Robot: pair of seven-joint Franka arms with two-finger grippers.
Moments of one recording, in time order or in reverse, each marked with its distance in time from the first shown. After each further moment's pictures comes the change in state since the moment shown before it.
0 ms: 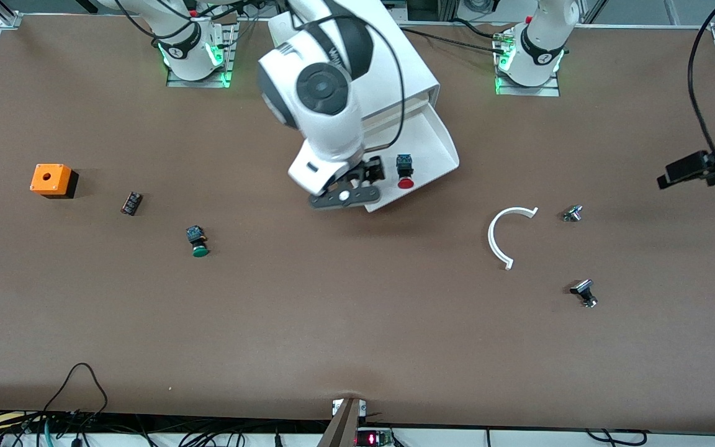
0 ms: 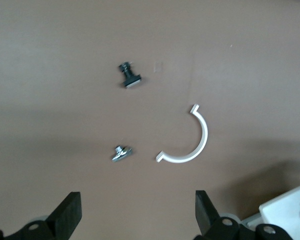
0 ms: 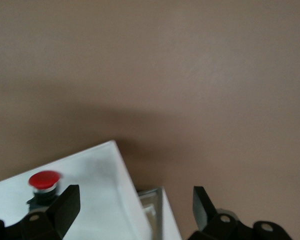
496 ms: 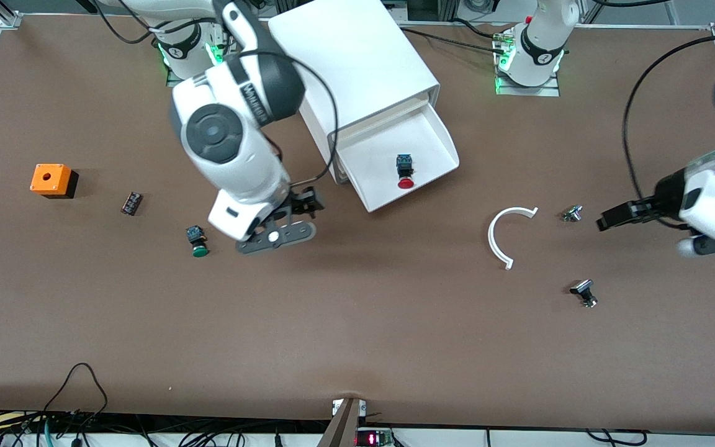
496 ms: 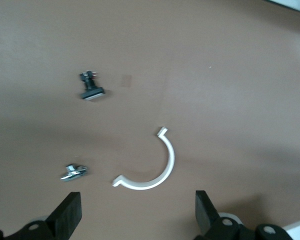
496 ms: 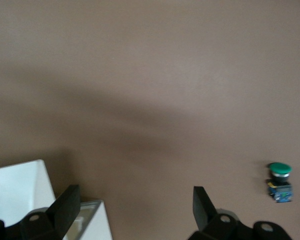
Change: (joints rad) left arm -0.117 0.111 -0.042 -0.005 -0.002 0.156 -0.279; right arm -0.184 -0.022 -0.001 0.003 0.000 -0.040 -0.320
